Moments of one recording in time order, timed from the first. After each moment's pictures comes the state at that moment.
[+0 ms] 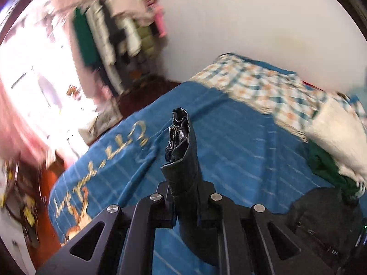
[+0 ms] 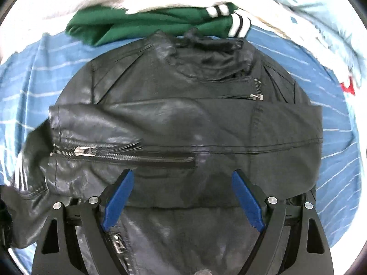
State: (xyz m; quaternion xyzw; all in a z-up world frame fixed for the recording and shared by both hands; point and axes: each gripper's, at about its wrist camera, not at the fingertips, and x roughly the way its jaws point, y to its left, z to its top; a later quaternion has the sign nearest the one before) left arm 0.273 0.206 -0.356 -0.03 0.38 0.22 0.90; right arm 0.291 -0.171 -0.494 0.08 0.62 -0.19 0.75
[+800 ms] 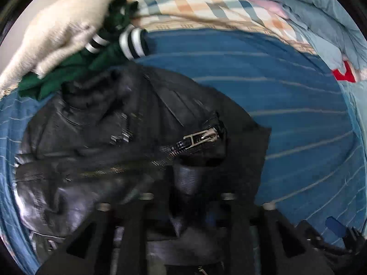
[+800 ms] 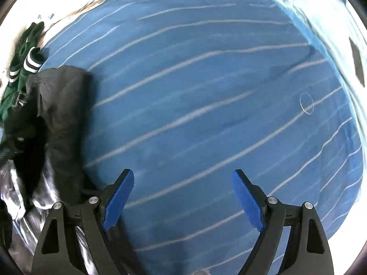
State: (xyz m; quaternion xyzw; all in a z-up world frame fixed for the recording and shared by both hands) left arm 0.284 -0.309 -0.531 0.11 0.59 -0.19 0.78; right arm 0.095 -0.518 -0.495 0.24 0.62 -0.28 0.69
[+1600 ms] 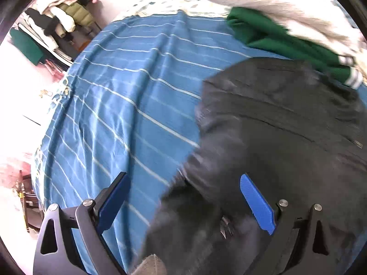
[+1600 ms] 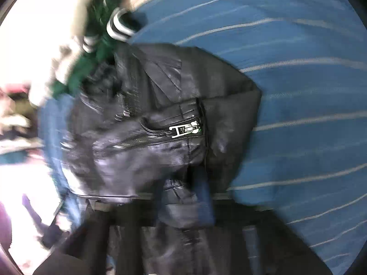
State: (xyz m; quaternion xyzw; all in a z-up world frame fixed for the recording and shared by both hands) left arm 0.279 -0.003 -0.514 0.06 0.58 0.15 0.80; right arm 0.247 -0.435 -0.495 0.27 0.67 -0.05 0.69
